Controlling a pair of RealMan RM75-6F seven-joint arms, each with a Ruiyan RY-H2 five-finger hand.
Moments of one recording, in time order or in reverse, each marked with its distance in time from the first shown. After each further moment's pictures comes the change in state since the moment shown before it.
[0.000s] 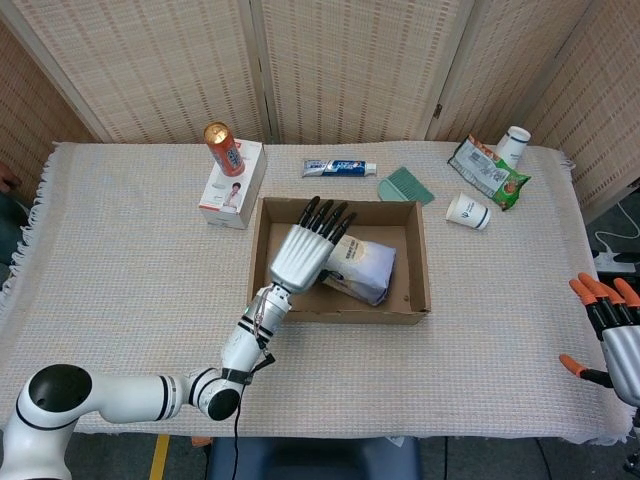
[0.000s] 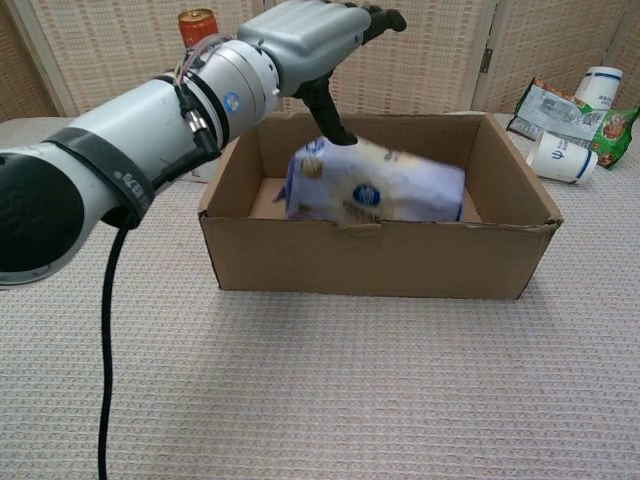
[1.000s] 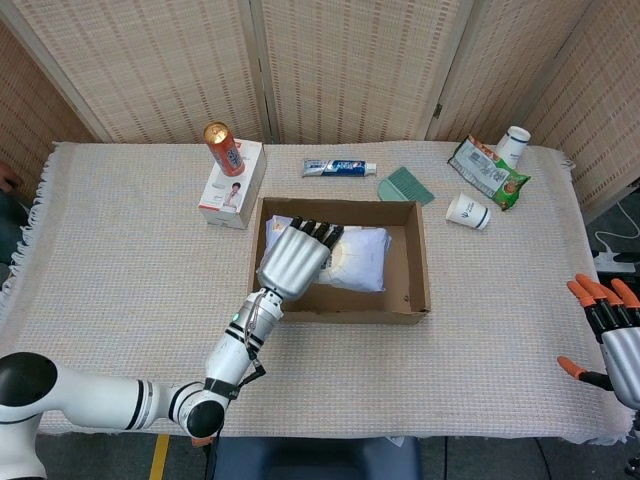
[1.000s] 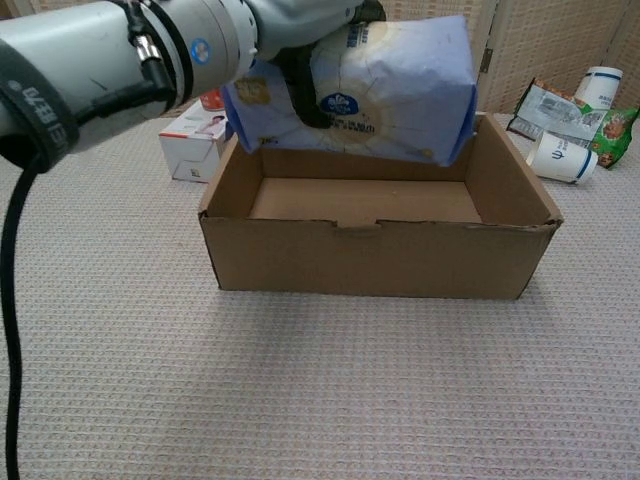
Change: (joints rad) left arm -0.046 0.162 0.003 -0.303 -0.210 0.050 0.337; right arm -0.005 0.011 -0.006 -0.007 -0.026 0.023 0.020
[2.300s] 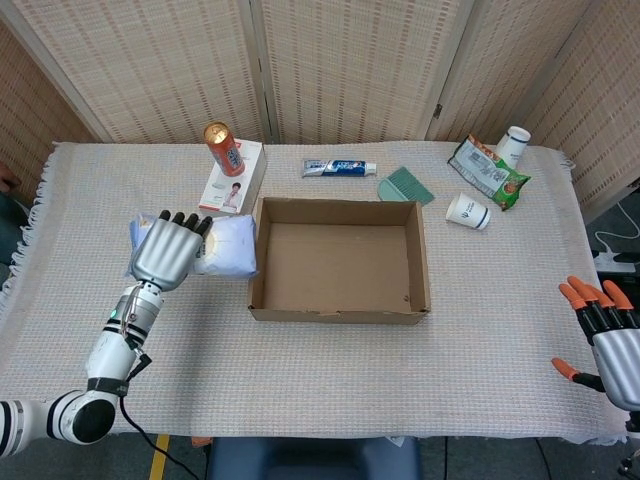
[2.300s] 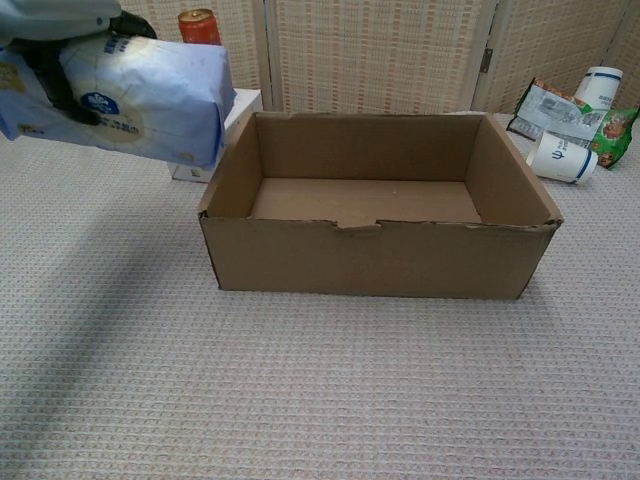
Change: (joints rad) left arm 0.270 0.463 0.121 -0.211 -0.014 -0.057 -0.001; right arm 0.004 -0.020 -0.007 -0.003 -0.017 -0.003 -0.046
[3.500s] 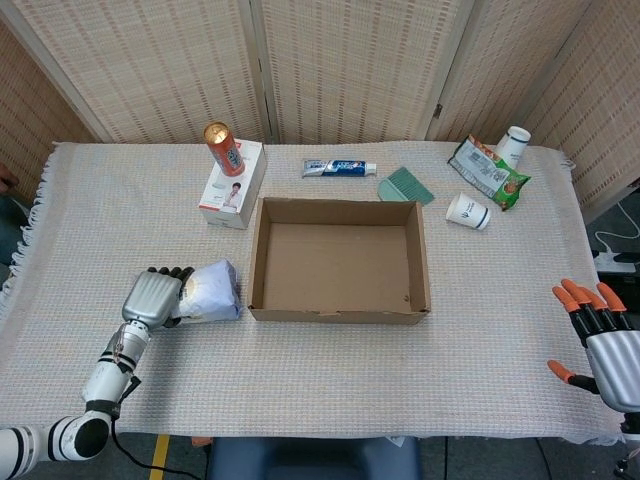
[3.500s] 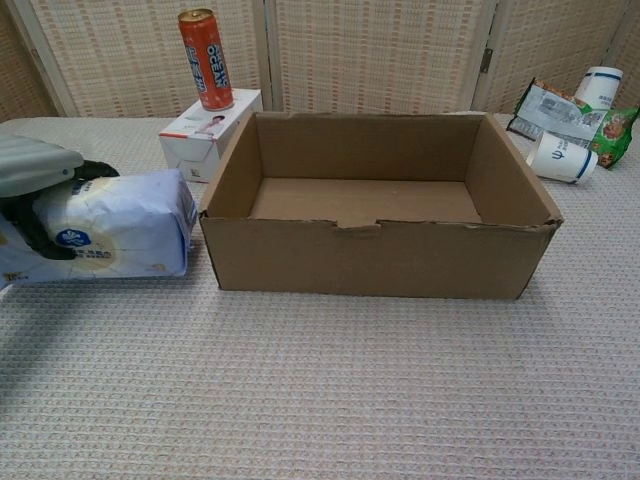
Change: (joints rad) left arm 0.241 -0.181 0.074 0.262 0.131 -0.135 -0.330; right arm 0.000 -0.009 -0.009 -0.002 -0.015 -0.001 -0.020
